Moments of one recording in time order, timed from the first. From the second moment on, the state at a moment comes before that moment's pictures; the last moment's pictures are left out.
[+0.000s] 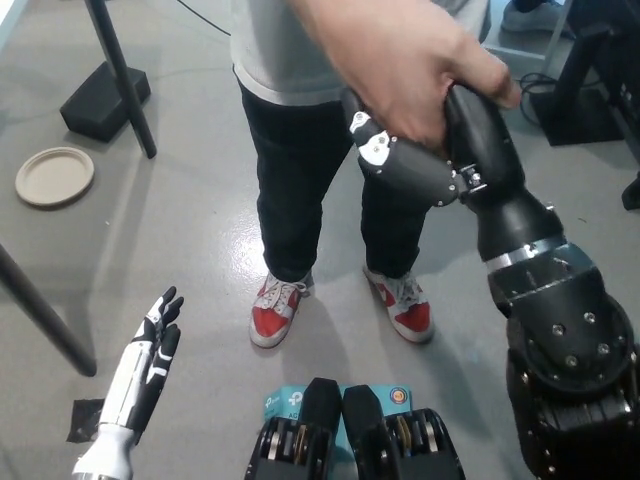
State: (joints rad) left_arm -0.03 0.14 0.01 0.04 0.18 -0.17 -0.03; right_arm -0.62 0.02 0.20 -0.37 -0.22 0.44 0.09
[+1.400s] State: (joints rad) left_arm -0.06 0.15 0.01 0.05 0.18 -0.16 -0.03; right_arm -0.60 0.04 0.25 -0.36 -0.25 0.39 0.08
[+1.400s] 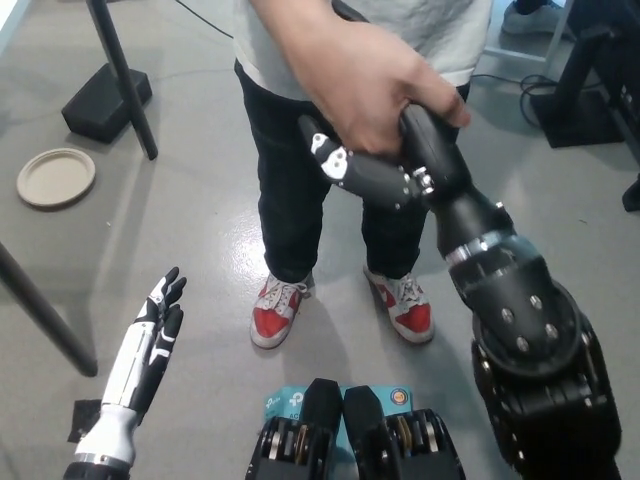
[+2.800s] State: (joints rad) left_arm -0.07 0.15 0.01 0.04 0.19 -0.16 -0.03; right_arm -0.68 -0.02 0.28 0.12 -0.37 0.37 0.05
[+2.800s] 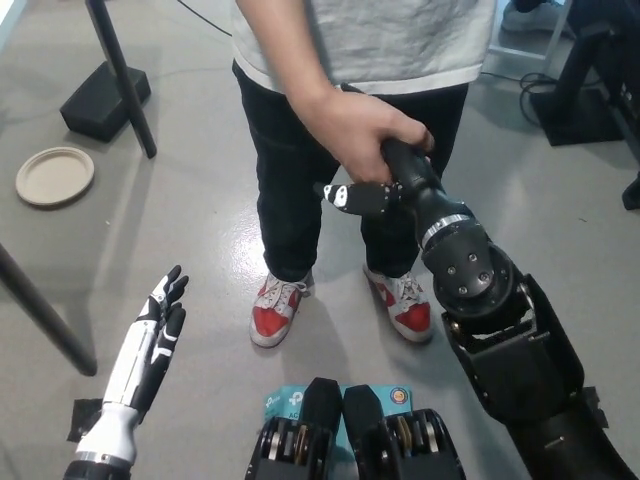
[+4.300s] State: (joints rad) left_arm -0.08 0.15 0.00 0.05 0.19 -0.16 -0.03; right_arm -0.25 -0.14 -0.01 0.16 -0.08 0.09 0.11
